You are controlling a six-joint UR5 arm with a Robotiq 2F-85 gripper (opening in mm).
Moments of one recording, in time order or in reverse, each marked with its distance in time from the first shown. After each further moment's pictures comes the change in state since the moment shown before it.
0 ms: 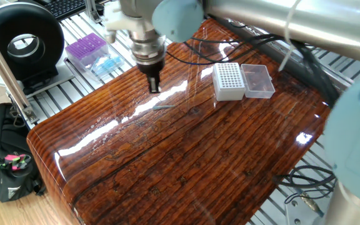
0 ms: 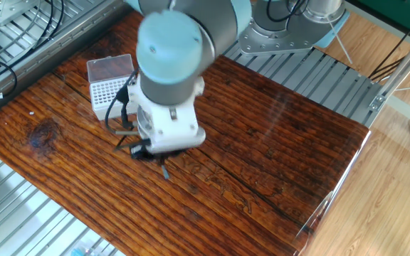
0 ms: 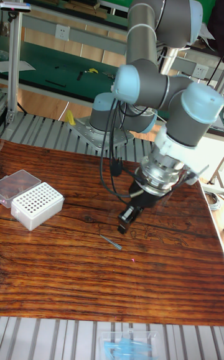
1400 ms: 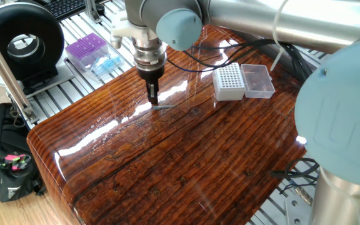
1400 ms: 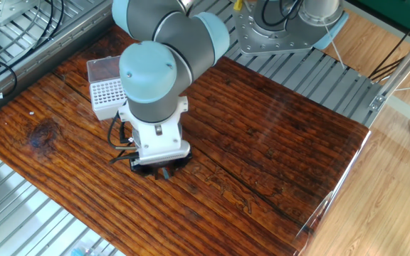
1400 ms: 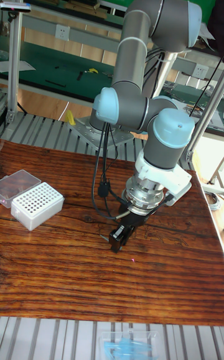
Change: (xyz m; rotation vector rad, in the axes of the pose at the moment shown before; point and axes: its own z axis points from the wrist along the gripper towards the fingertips) arm 0.001 0.018 0.054 -0.103 -0.059 0.011
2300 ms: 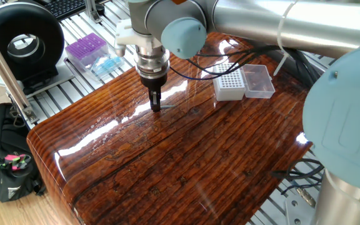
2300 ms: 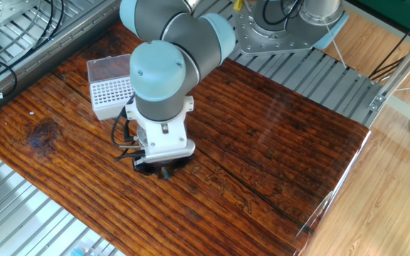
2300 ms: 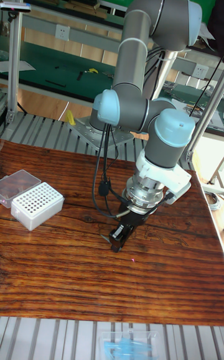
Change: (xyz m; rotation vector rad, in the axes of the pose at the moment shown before) arm 0.000 -0.004 0.004 0.042 -0.004 0.005
